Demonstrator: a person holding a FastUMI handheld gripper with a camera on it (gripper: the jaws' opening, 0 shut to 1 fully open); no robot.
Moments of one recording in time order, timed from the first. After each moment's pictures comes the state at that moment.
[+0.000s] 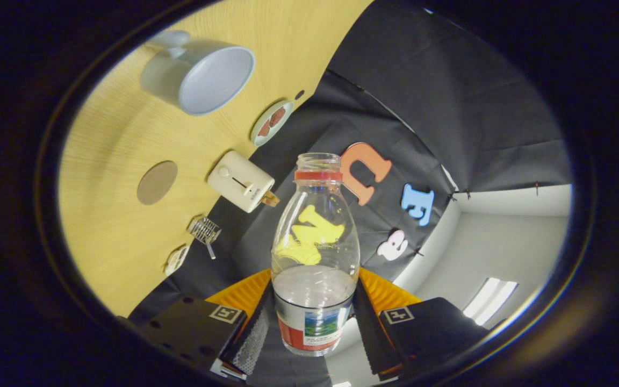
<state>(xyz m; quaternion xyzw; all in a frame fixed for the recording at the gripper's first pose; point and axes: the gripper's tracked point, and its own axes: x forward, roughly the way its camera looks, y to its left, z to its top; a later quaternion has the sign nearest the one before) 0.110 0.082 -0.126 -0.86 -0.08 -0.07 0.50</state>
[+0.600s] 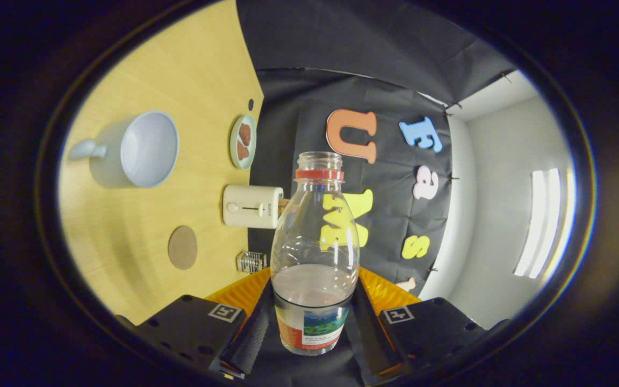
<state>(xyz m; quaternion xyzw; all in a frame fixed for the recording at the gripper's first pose) 0.104 0.073 -0.152 -0.67 0.00 -0.04 0.75</state>
